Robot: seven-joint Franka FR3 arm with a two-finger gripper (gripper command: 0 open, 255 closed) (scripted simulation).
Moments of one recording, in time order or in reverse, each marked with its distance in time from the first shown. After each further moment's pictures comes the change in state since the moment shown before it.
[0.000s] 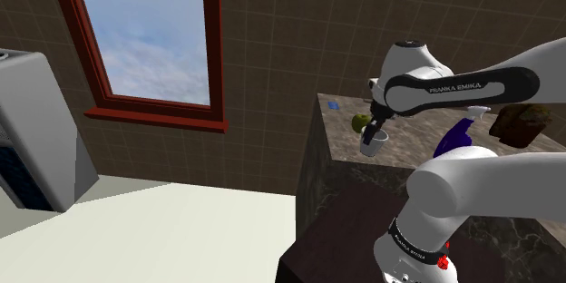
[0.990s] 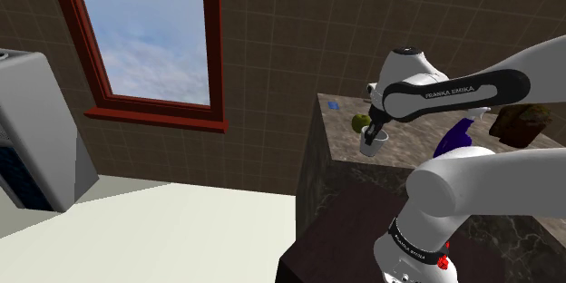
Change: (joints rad) arm -0.016 0.049 -0.021 -0.024 -0.031 0.076 0.006
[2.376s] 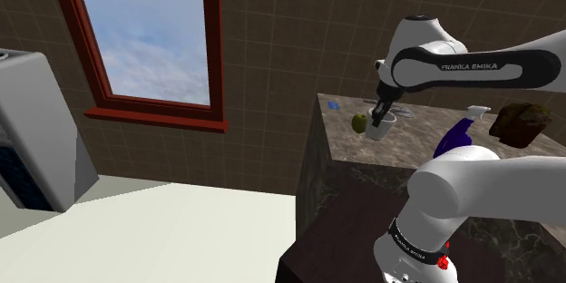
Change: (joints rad) arm 0.042 -0.105 0.054 0.154 0.090 -0.255 -0.047
